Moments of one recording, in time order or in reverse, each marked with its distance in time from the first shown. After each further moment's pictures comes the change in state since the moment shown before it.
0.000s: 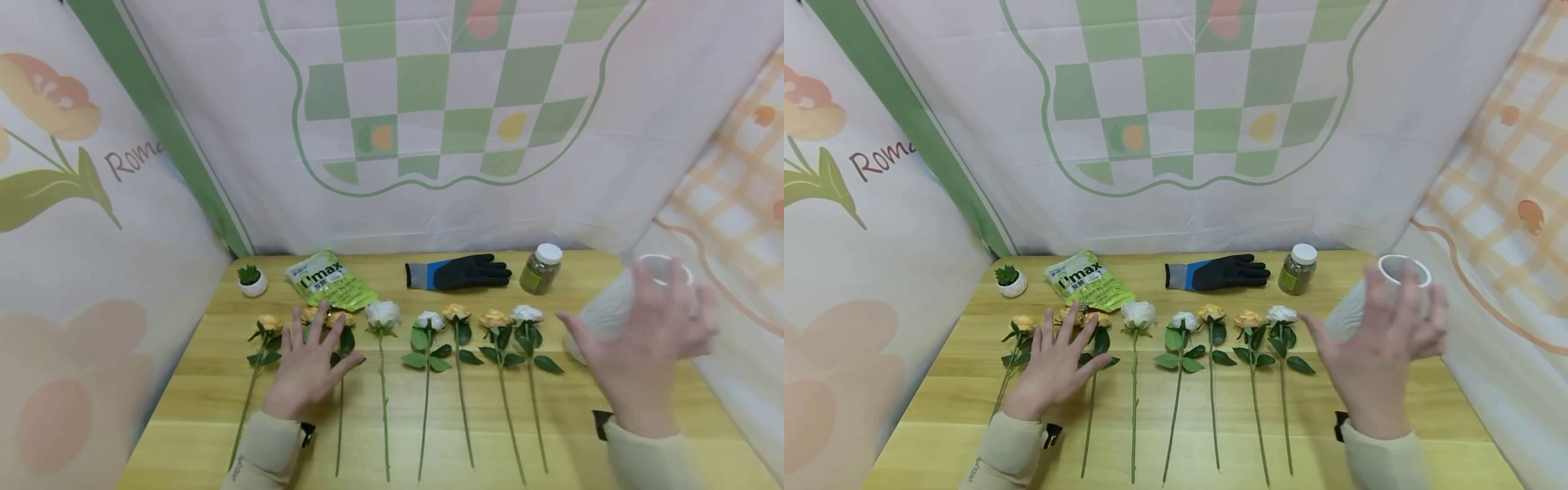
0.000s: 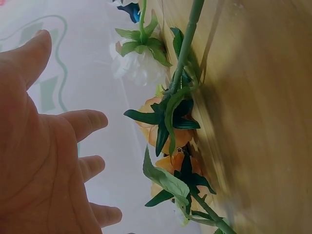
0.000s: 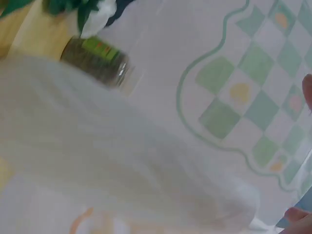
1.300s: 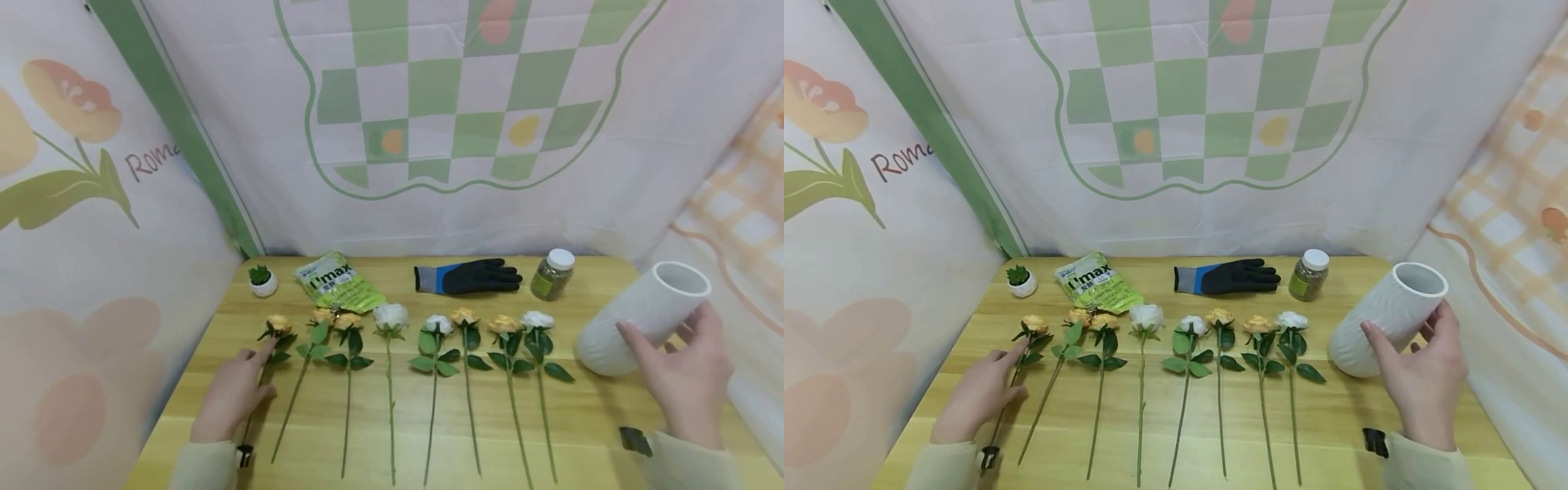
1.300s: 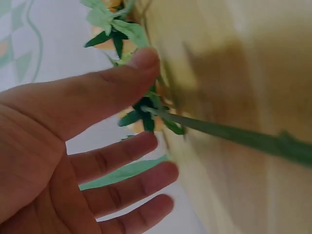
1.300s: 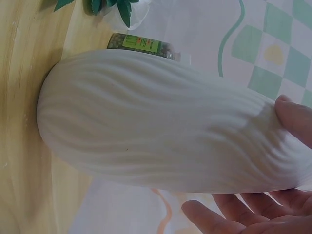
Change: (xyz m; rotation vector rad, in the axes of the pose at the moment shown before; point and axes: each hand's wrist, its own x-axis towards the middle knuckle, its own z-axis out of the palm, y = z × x) left_hand -0.056 -0.104 -0.027 0.029 0.038 -0.123; right_hand -0.011 0.072 -0.021 0.036 -0.397 0.889
